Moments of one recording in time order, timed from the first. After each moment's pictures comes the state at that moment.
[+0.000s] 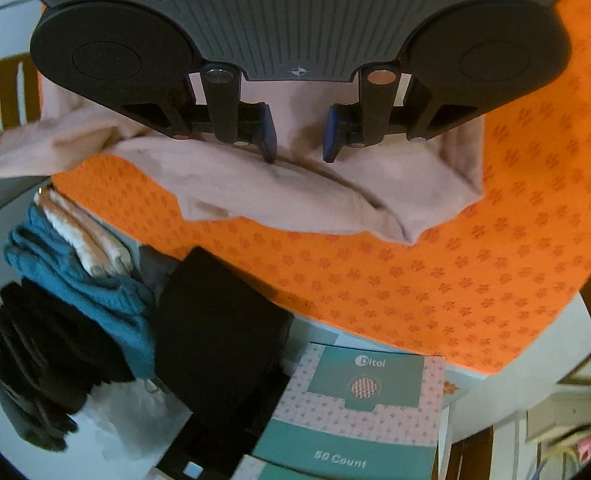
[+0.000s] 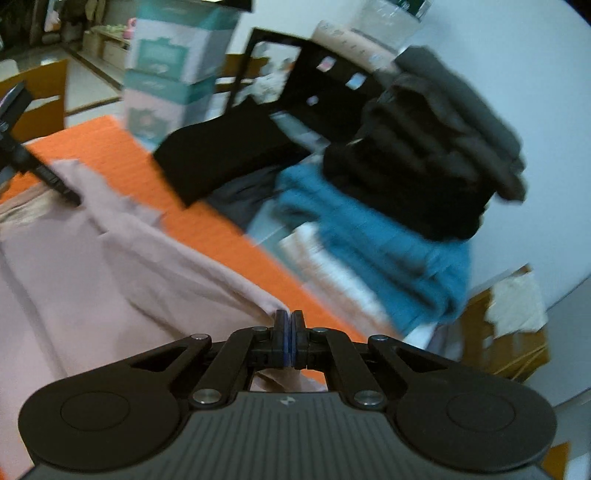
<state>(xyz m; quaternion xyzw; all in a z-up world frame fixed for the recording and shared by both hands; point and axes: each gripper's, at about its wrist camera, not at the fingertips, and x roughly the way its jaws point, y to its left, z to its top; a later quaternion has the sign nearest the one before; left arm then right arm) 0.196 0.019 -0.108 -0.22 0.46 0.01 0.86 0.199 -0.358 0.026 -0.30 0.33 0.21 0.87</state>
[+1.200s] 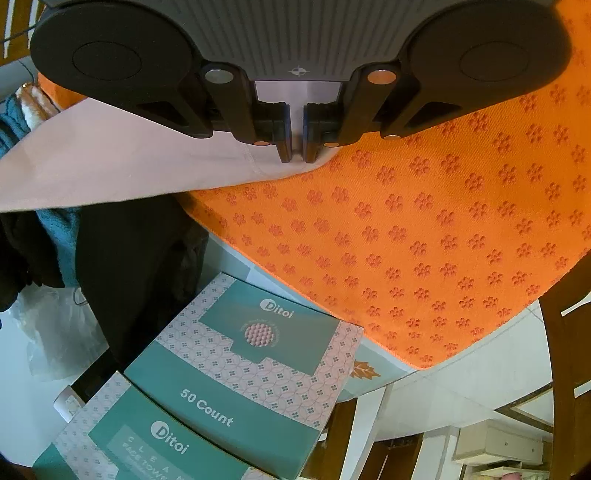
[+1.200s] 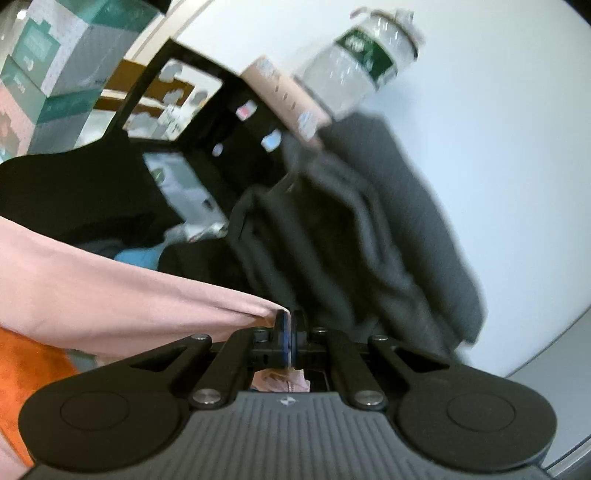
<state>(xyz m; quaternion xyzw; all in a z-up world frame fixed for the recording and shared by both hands) 0.226 0.075 -0.127 -0.29 0.42 0.10 0.85 0.370 -0.294 0.027 -0.44 0.16 0.11 0.88</state>
